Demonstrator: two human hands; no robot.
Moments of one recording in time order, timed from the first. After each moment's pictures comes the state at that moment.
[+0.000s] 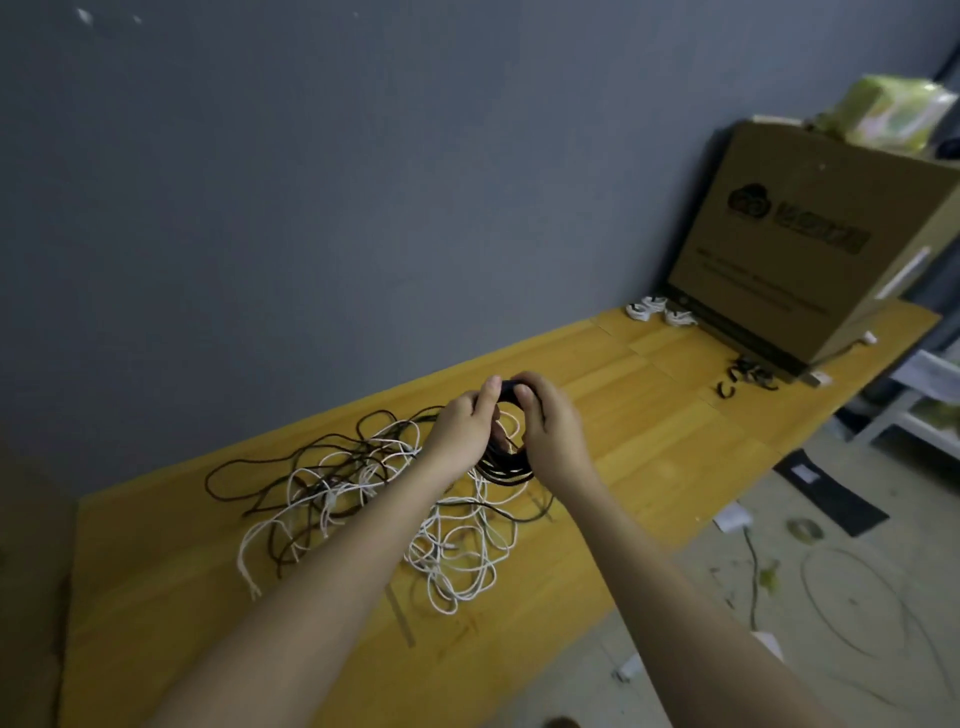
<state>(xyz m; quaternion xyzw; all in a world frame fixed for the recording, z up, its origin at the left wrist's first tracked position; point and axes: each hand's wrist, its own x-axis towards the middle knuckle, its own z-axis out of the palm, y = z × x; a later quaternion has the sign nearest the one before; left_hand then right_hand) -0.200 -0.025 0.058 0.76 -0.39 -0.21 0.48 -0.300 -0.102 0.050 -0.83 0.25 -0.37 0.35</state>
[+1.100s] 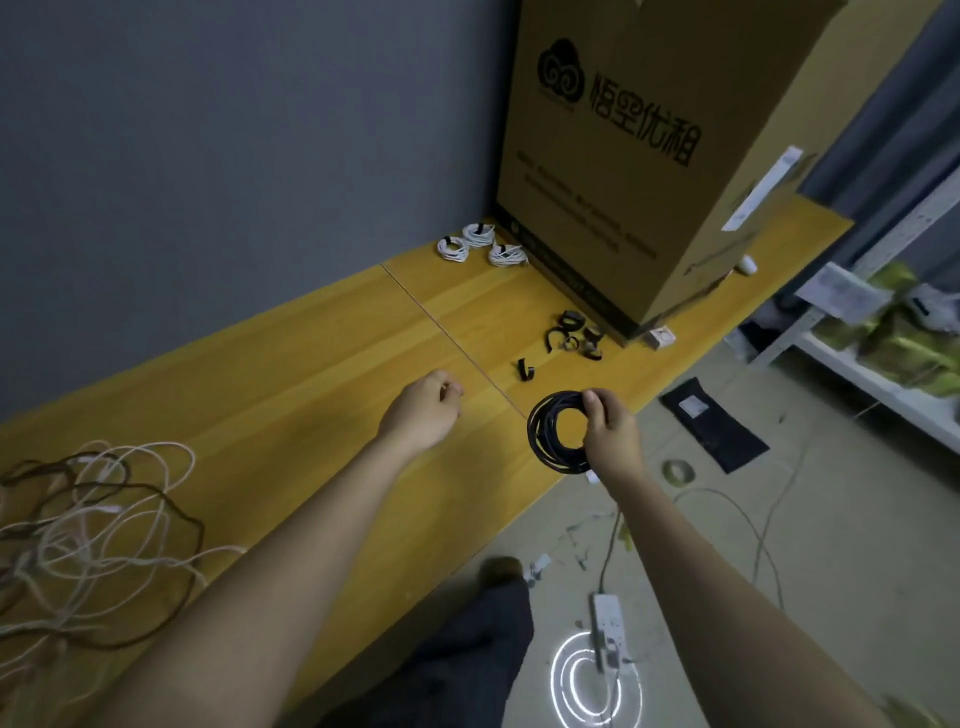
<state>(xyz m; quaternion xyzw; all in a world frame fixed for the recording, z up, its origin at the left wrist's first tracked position) -0.394 -0.527 -0.040 0.82 -0.39 -0.31 0.30 -0.598 -0.630 -0.051 -0.70 0.50 -0.27 0.43</state>
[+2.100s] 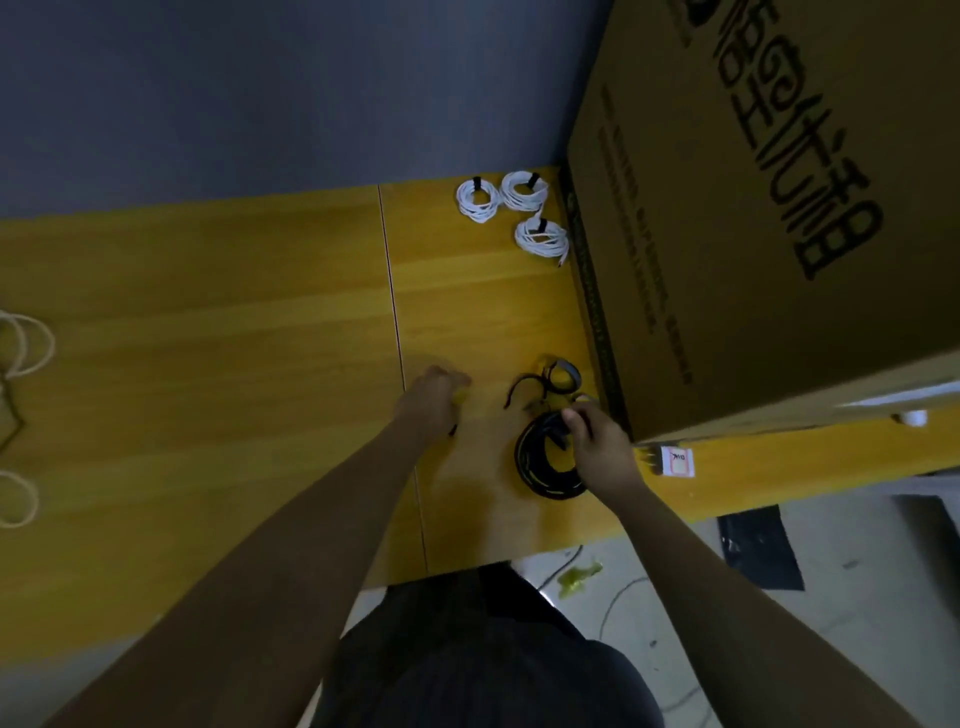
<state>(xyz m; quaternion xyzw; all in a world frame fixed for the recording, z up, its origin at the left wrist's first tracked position) -0.405 -0.785 -0.164 0.90 -0.24 -0.33 0.12 -0.563 -0.948 -0.135 -0.84 0.30 0.04 0.45</state>
